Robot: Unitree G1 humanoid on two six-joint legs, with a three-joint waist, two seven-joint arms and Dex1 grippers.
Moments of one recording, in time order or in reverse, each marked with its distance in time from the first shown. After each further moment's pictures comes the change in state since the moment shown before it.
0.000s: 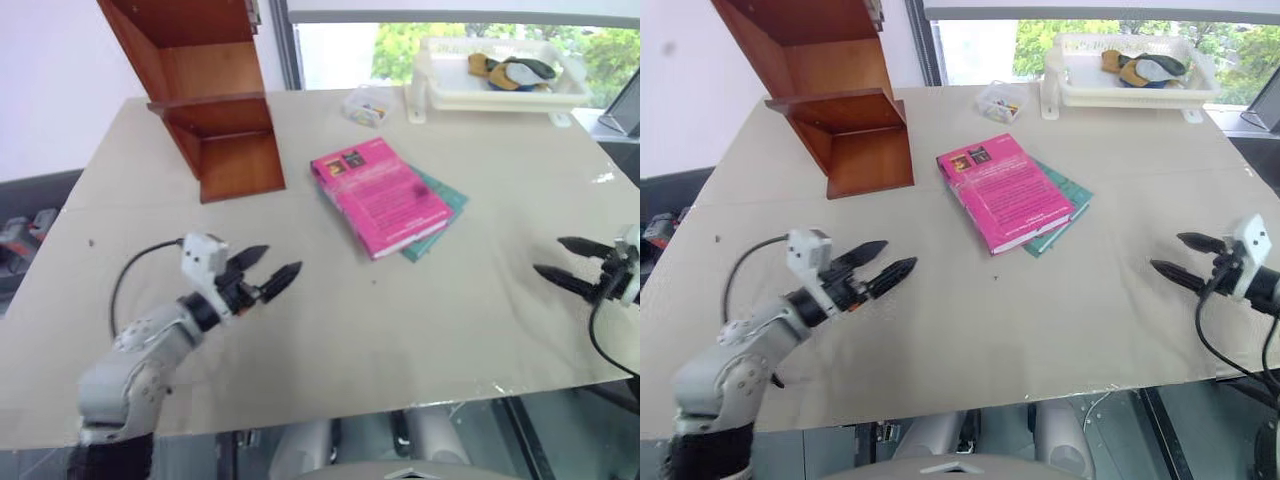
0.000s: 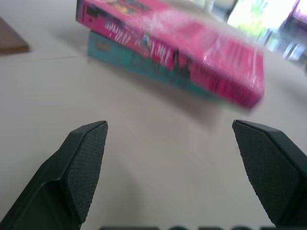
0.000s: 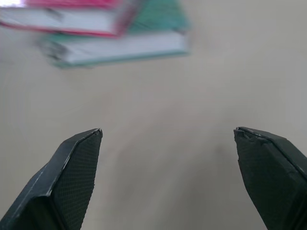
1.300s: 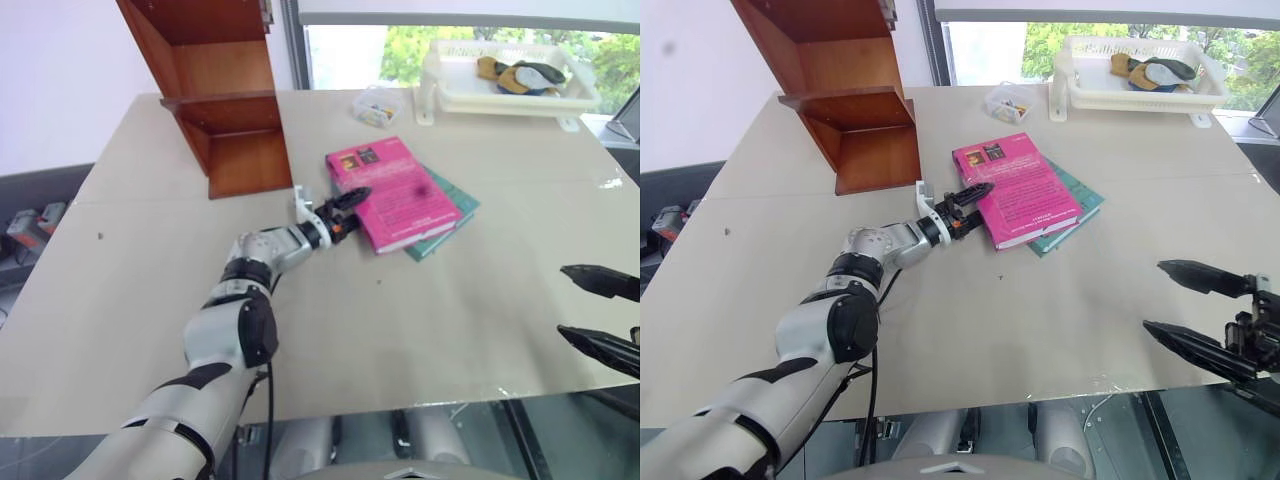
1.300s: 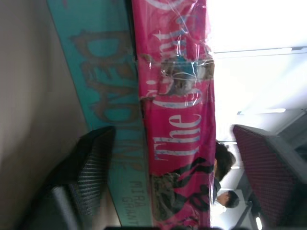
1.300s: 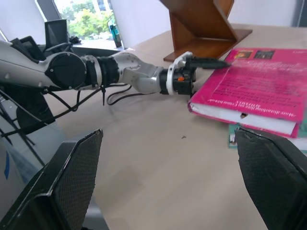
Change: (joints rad) left arm -0.882 -0.272 0.291 1.459 -0.110 0.134 -0.045; right arm 0.592 0.005 -0.495 -0.944 0.596 0.469 -0.199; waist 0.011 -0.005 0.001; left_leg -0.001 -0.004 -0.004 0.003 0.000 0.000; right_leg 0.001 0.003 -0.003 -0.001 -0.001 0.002
